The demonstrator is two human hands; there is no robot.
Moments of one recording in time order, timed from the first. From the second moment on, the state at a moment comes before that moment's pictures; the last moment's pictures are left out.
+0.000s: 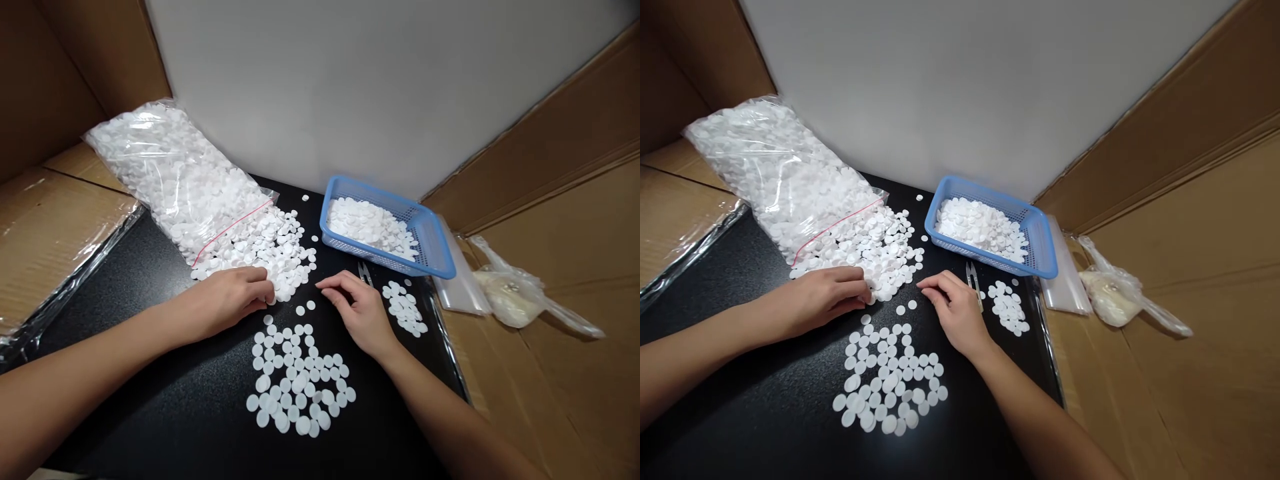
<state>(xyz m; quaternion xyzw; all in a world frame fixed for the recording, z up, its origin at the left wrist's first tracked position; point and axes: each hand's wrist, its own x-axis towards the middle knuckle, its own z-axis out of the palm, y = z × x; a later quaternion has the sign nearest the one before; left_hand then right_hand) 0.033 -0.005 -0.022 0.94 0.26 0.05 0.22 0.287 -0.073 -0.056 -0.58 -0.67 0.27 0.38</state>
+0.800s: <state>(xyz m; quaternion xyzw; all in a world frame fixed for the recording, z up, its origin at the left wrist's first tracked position) 0.033 -0.009 -0.020 0.92 0.24 0.05 0.30 0.279 -0.080 -0.056 -0.51 -0.70 0.30 0.40</state>
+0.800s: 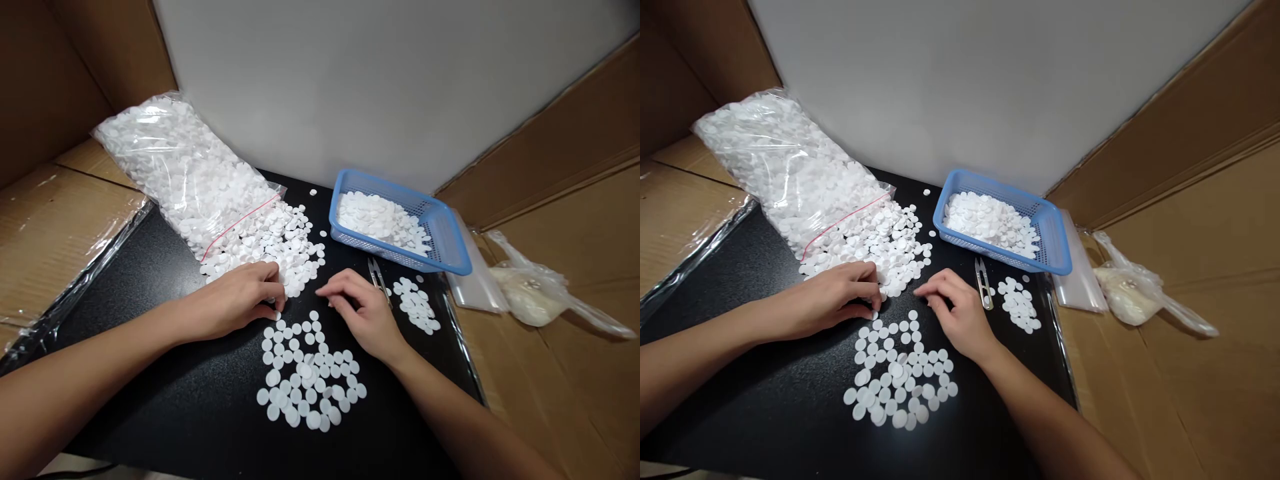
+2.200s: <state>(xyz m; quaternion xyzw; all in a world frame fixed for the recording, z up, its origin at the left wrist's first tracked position) 0.050 -0.038 -0.014 0.40 0.34 0.21 0.82 0.335 -0.071 -0.059 -0.71 -0.68 -0.02 0.15</state>
